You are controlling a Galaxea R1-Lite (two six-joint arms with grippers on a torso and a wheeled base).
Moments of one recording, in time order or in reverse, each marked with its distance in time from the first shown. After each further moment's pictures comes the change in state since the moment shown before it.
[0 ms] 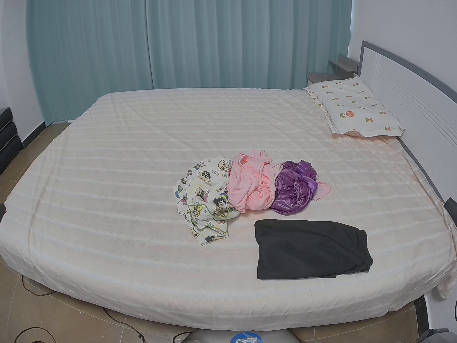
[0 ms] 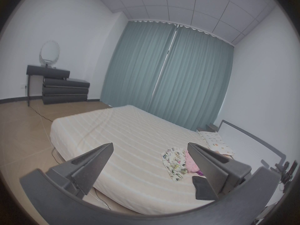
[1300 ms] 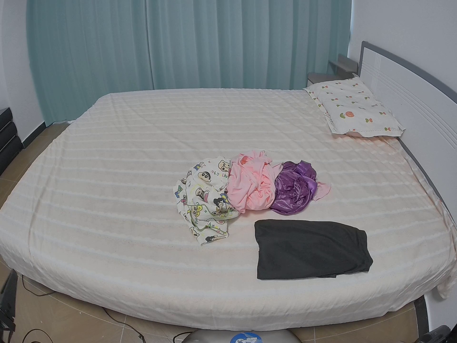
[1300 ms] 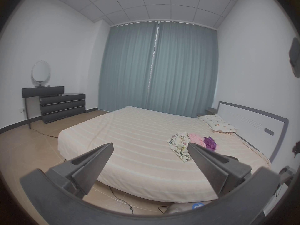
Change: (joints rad) left arm 0.209 -0.307 0.116 0.212 -0.301 0.211; right arm 0.333 -0.664 0.011 0.264 0.542 0.390
